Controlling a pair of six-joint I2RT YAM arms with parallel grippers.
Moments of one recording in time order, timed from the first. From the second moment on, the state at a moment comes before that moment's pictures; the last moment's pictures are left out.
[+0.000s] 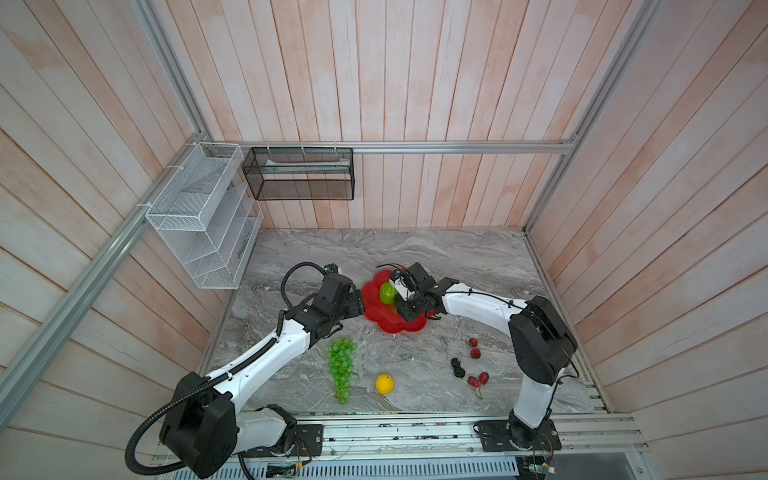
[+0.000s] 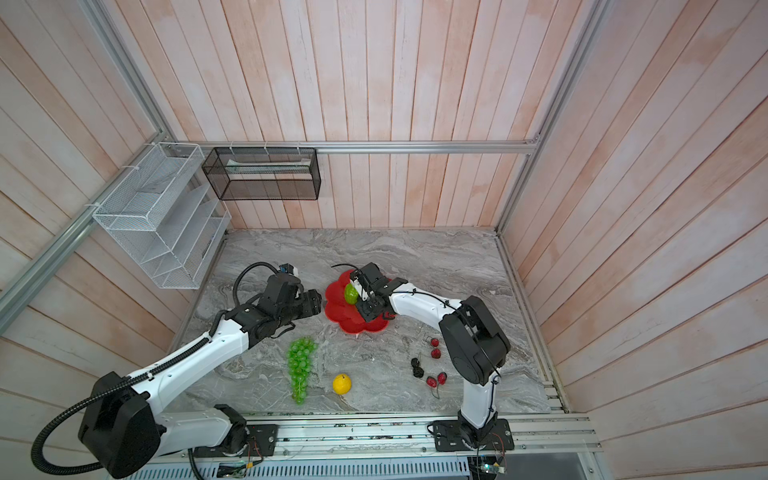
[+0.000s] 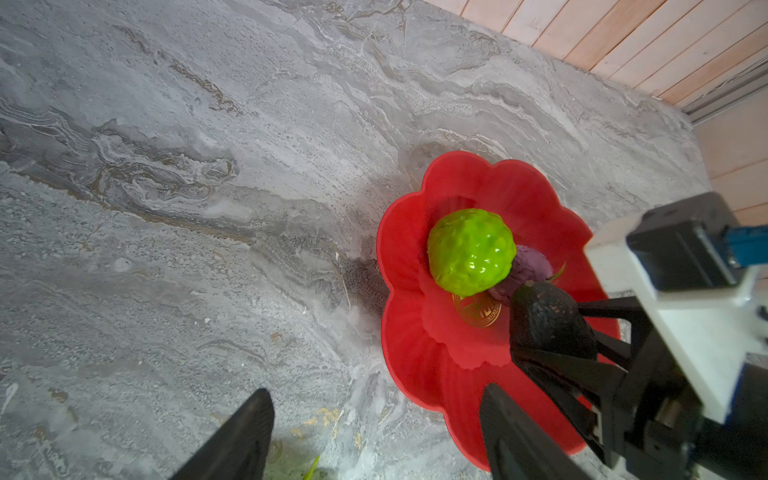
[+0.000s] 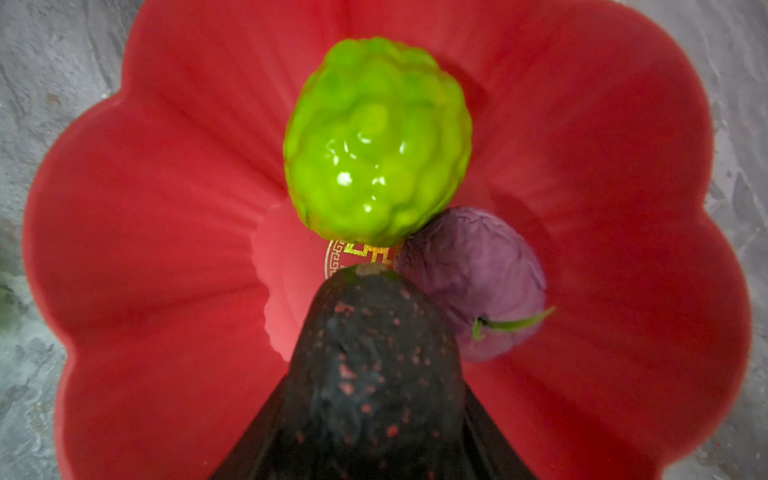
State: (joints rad) left arm -0.54 1.28 0.89 -0.39 -0.16 -0.60; right arm 0.72 1.85 1.28 -0.48 0.02 0.03
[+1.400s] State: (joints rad) left arm -0.54 1.26 0.94 -0.49 -0.11 -0.59; right arm 0.72 1.94 1.29 -0.47 0.01 -0.02
